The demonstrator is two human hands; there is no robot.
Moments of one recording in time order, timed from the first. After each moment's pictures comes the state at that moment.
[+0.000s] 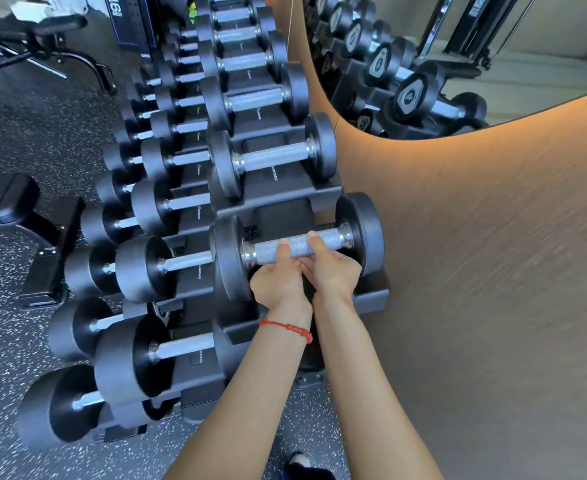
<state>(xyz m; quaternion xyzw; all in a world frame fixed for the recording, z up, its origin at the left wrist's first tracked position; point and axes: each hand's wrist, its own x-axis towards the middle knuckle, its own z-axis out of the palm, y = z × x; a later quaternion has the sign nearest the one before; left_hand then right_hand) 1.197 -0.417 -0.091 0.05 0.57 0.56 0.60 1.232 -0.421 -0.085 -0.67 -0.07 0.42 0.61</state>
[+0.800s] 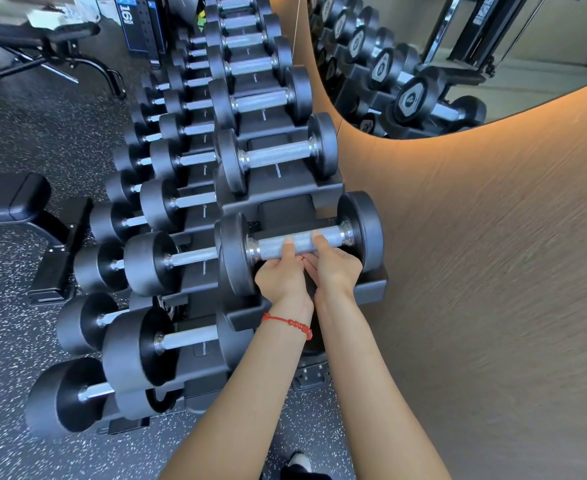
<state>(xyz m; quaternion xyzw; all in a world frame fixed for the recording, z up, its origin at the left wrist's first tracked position) 1.192 -0.436 -0.085 0.07 0.56 0.56 0.61 1.230 -0.438 -0.078 -0.63 -0.06 0.44 0.64</state>
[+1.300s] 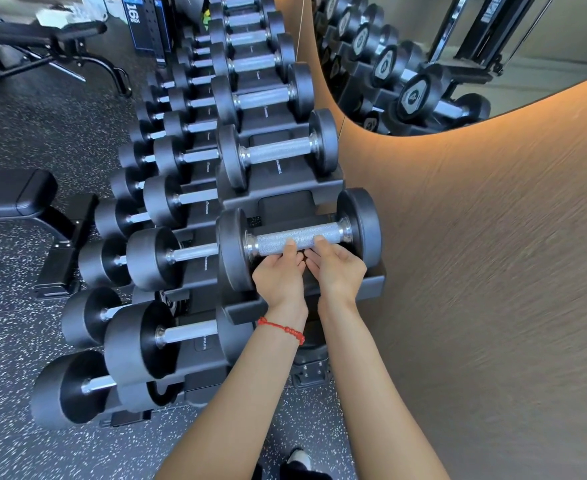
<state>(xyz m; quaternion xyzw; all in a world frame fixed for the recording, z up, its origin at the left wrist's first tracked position) 1.190 -0.447 -0.087 0.11 0.56 0.55 0.61 1.233 -0.456 -0.077 -0.64 -0.13 0.41 0.64</state>
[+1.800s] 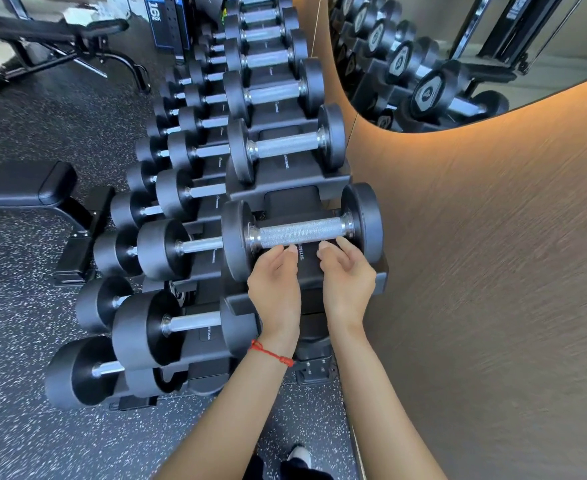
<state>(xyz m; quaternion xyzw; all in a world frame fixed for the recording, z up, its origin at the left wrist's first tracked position) 1.178 -0.481 -0.088 0.25 0.56 0.59 0.53 1.238 -0.487 -0.080 -0.68 -0.27 0.32 0.60</state>
